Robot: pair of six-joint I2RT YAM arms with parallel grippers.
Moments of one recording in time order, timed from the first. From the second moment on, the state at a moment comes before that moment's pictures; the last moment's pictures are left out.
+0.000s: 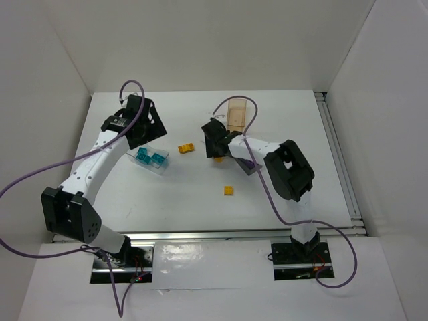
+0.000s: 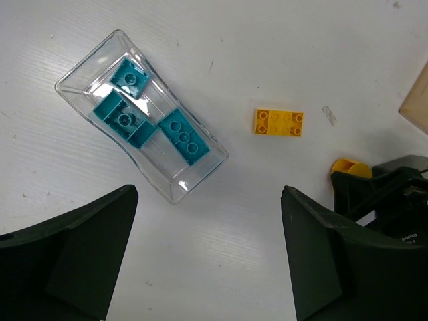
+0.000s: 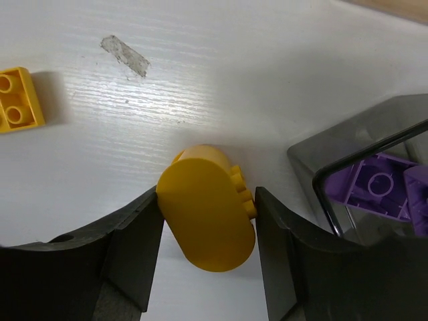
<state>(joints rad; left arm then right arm) -0.25 1.48 1.40 -0.80 -0.27 -0.66 0.67 2.07 1.47 -0.33 0.33 0.46</state>
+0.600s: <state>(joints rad) -0.25 1.50 1.41 -0.80 -0.25 -0.65 0.45 2.13 1.86 -0.34 0.40 0.44</state>
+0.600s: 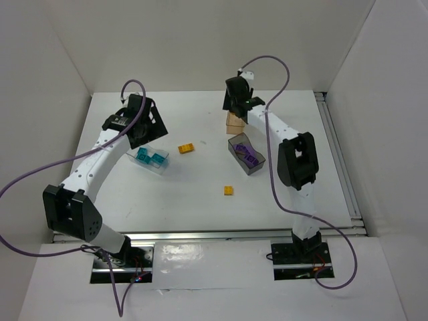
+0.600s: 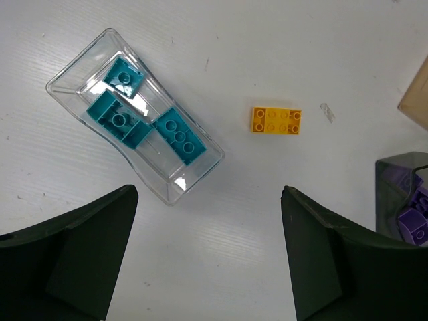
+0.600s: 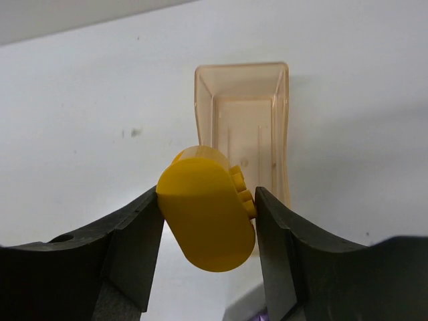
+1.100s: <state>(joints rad) -0.25 1.51 1.41 -0.80 -0.25 -0.63 0.44 2.20 1.85 -0.39 0.39 0.42</state>
